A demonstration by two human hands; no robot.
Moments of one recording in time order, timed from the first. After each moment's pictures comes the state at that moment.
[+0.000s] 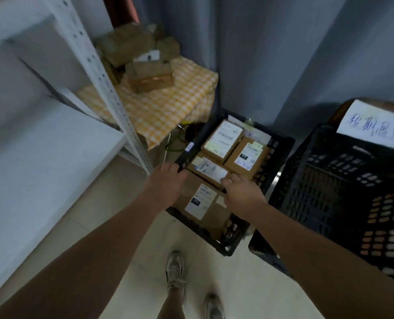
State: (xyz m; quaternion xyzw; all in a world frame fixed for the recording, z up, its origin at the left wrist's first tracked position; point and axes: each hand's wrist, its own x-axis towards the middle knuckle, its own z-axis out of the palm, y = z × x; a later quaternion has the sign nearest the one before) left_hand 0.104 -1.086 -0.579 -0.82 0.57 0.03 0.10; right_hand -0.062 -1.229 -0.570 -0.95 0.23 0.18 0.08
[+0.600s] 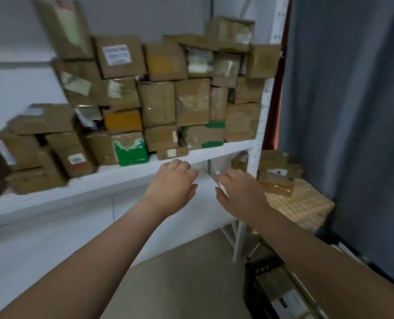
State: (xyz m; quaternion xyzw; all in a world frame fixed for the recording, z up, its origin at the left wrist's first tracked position) left_hand 0.065 -0.783 -0.256 -0.92 0.29 -0.24 0.05; right_hand 0.037 -0.969 -0.277 -0.96 -0.14 -0.25 0.07
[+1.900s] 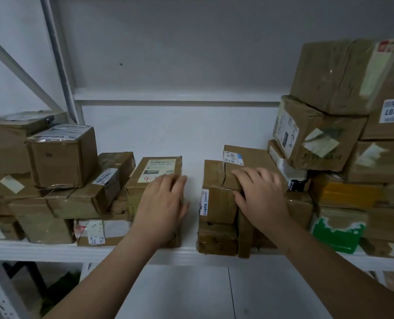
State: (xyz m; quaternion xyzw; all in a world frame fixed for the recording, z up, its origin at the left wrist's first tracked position) left_hand 0.153 -0.322 -0.217 -0.94 -0.01 -0.34 0.04; right_hand 0.248 -0.527 -0.215 -0.85 -0.28 -0.43 0.09
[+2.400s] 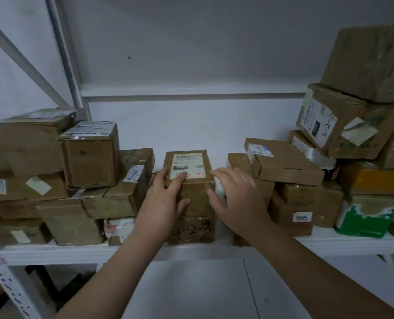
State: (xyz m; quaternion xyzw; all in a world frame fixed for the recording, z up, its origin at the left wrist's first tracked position) left_hand 0.130 -0.248 -0.227 -0.95 -0.06 -0.27 -0.15; right_hand 0.187 -0.418 -0.224 -0.82 -0.36 -0.35 0.27
